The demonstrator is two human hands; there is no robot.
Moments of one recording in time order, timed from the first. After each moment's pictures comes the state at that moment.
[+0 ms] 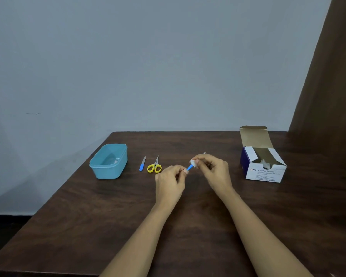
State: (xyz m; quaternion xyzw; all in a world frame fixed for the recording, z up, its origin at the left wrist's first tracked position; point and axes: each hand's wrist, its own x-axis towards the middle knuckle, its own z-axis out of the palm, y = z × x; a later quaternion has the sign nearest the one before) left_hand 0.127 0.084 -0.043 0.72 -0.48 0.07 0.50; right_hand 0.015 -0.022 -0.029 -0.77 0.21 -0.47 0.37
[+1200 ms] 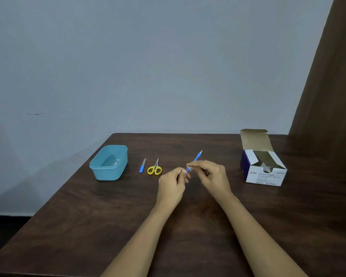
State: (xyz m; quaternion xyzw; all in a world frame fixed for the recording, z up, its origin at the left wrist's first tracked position) left_hand 0.128 0.081 -0.042 0.71 -0.48 -0.03 0.51; right_hand 0.018 -0.028 -0.038 -0.84 0.13 -0.49 0.18
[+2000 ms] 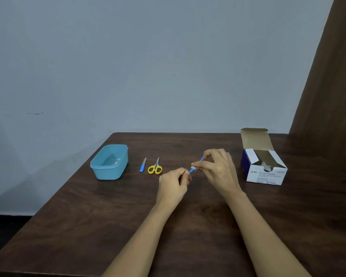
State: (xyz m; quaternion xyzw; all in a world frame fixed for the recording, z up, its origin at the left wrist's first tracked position) left_hand 0.127 0.086 -0.038 0.72 -0.51 0.00 0.47; right_hand 0.008 -0.042 -0.025 -0.85 0.14 -0.50 -0.10
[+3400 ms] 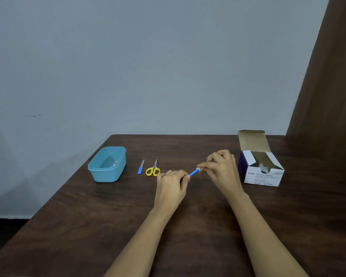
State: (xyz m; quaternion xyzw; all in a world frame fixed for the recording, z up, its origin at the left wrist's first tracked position) left_hand 0.126 0.085 -0.039 0.74 -0.55 0.12 0.38; right_hand -0.003 -0.048 -0.023 -0.87 0.19 -0.46 -0.05
